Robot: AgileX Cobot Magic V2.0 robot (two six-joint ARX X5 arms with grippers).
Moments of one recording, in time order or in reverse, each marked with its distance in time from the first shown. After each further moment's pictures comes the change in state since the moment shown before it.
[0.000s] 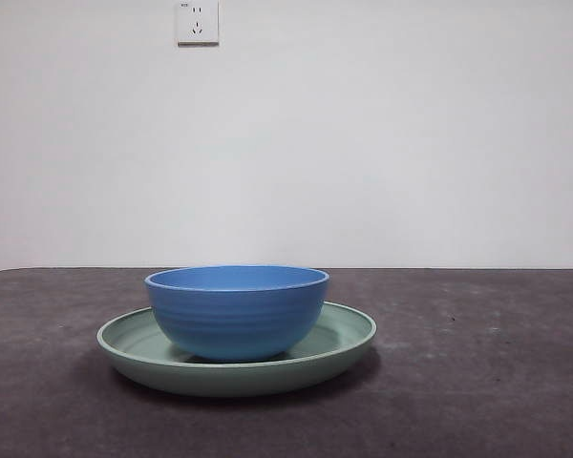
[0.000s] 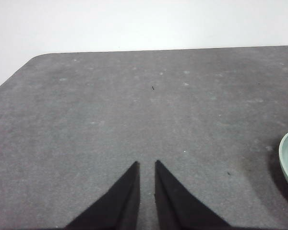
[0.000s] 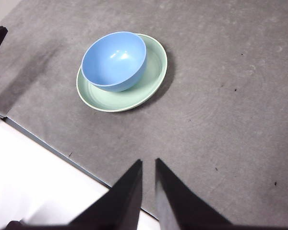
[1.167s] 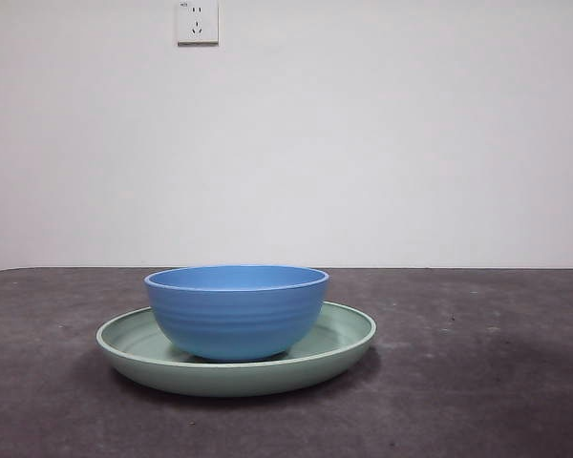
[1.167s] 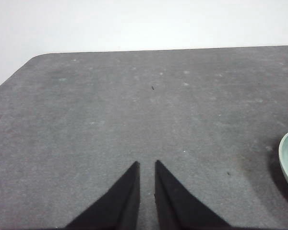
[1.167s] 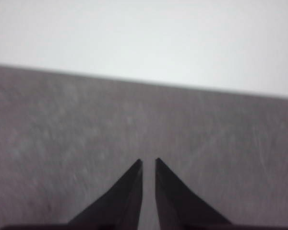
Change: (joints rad) left arm 0.000 0.000 0.000 0.000 0.000 0.000; right arm -0.517 -0.380 -0.874 1.076 0.124 -0.240
